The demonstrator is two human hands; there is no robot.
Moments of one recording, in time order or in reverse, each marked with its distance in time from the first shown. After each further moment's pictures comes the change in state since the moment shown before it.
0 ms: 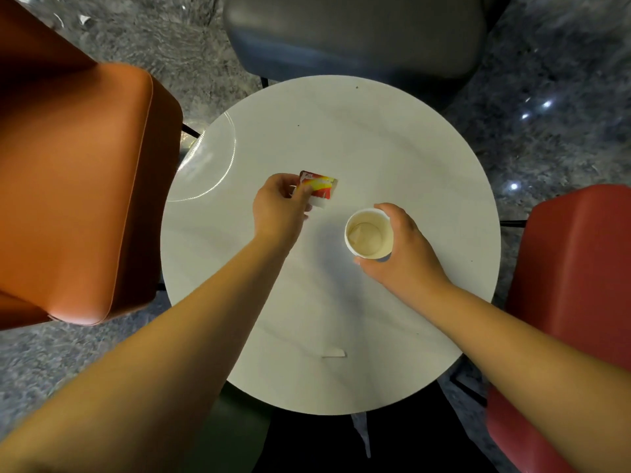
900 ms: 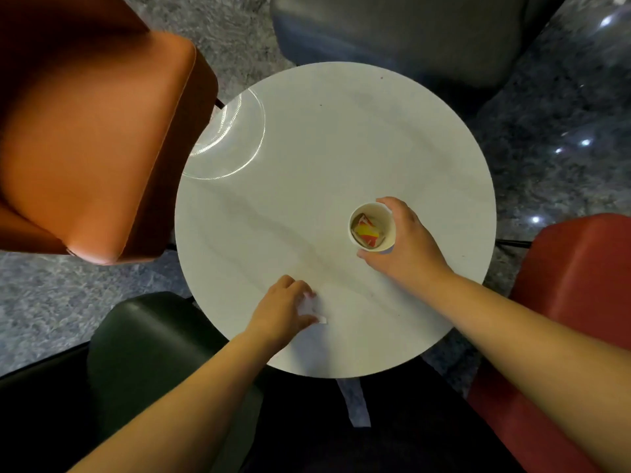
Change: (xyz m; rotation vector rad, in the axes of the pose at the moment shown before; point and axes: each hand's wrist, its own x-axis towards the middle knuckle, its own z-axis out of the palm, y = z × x) left_hand -0.155 -0.117 -0.022 0.744 -0.499 0.029; right_hand -0.017 0.020 -0.019 -0.036 -0.149 -0.140
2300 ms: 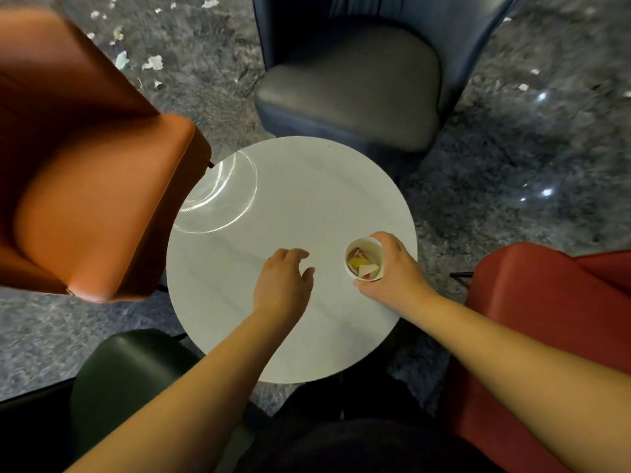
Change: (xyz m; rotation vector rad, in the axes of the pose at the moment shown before) left_hand -0.040 0.154 -0.045 0.003 0.533 -0.002; right_hand -0.065 0.018 -0.086 -0.078 0.091 -0.080
